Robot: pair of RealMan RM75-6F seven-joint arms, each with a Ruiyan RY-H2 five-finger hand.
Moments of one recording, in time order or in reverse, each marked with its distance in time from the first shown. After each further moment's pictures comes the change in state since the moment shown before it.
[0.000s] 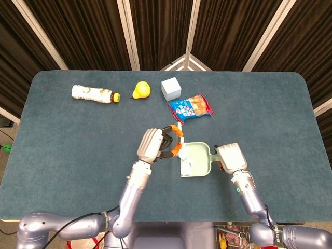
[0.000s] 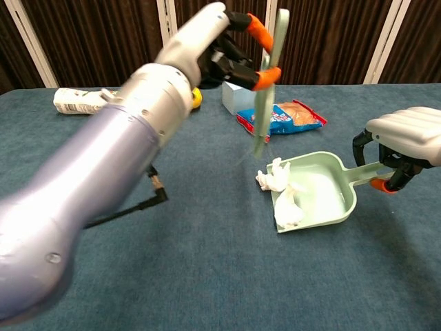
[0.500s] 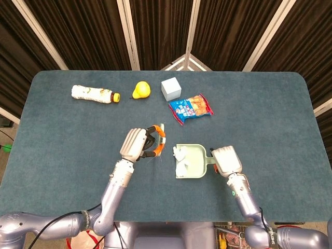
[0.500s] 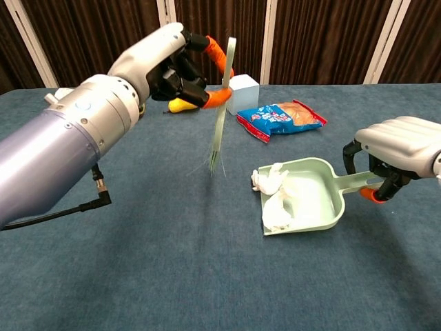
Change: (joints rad) left arm 0.074 0.140 0.083 -0.052 -0.022 -0.039 0.021; right arm -0.002 -0.054 -0.010 0.008 -0.008 0.026 -0.033
